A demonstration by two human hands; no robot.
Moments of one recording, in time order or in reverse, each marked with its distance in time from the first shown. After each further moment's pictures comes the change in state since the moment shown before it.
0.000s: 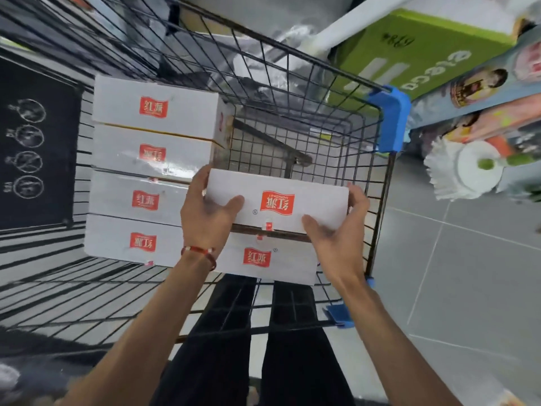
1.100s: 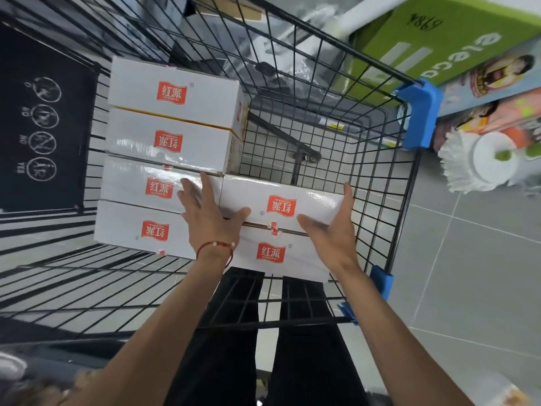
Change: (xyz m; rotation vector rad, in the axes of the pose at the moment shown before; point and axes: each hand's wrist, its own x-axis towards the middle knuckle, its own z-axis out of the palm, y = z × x) left_hand 0.021 -0.080 -0.022 0.689 0.040 -0.048; right_hand -0.012 0.030 0.040 -0.067 -0.105 0.275
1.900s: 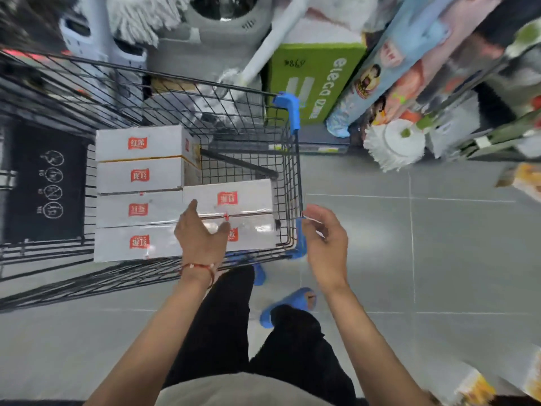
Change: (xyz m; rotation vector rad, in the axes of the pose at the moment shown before) left_hand -0.152 0.050 -0.043 -0.226 -0.009 0.230; right_hand -0.141 0.026 -0.096 0.306 0.298 -0.230
